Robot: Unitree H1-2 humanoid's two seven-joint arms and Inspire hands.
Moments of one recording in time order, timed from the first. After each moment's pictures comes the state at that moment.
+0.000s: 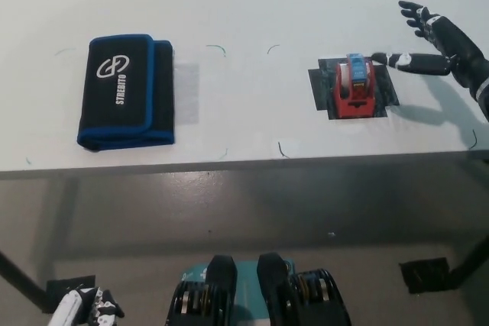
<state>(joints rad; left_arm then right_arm) 0.21 0.29 0.00 -0.06 0.16 -0.09 -0.10 -0.88 -0.38 0.03 0.77 -0.17 -0.05 0.30</state>
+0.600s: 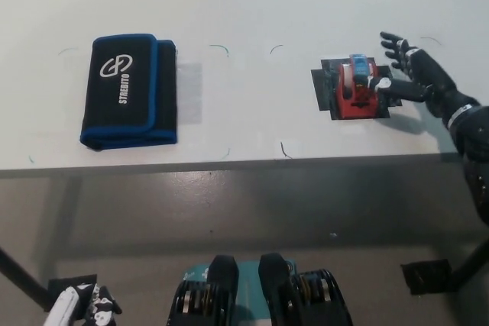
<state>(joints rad) 0.20 0.29 0.01 -0.06 0.16 -0.10 -0.10 -0.87 -0.29 -0.02 1.00 -0.11 -0.17 0.27</state>
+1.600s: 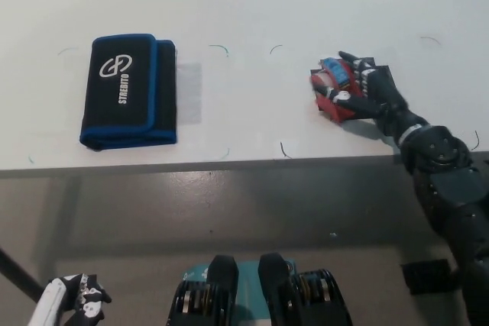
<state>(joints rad) 0.20 0.27 0.06 -0.11 0.15 -0.09 -0.09 -0.94 -0.15 -0.04 1.21 -0.04 -0.31 0.25</state>
